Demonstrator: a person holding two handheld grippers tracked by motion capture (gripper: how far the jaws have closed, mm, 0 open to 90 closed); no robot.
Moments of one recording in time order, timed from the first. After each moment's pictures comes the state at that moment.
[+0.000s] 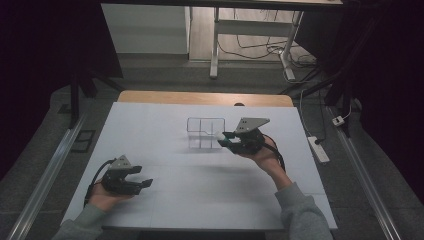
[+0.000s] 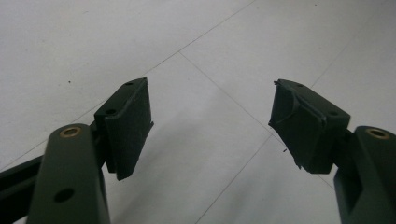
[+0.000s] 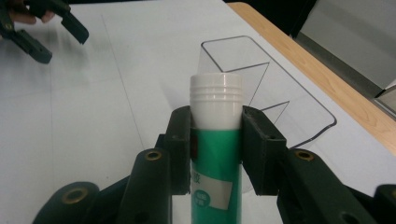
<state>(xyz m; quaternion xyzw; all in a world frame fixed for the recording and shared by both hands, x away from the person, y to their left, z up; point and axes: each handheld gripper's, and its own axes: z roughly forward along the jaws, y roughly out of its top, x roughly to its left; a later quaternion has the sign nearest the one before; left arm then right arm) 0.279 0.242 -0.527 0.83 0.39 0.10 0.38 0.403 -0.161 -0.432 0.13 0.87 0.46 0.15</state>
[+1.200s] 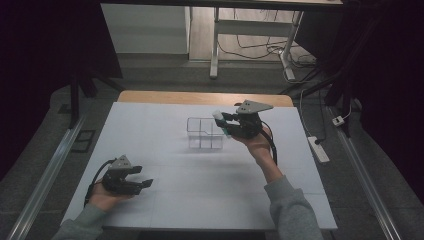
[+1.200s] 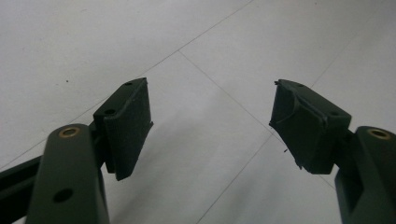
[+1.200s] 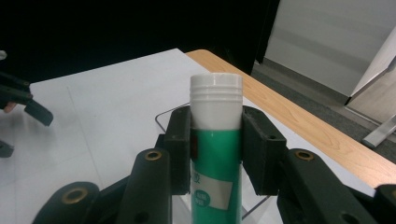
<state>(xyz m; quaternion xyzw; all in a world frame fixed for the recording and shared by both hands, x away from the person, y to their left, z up) 0.280 0.242 -0.528 0.83 0.39 0.09 0.38 0.427 -0.147 -0.407 0.21 0.81 0.52 0.17</state>
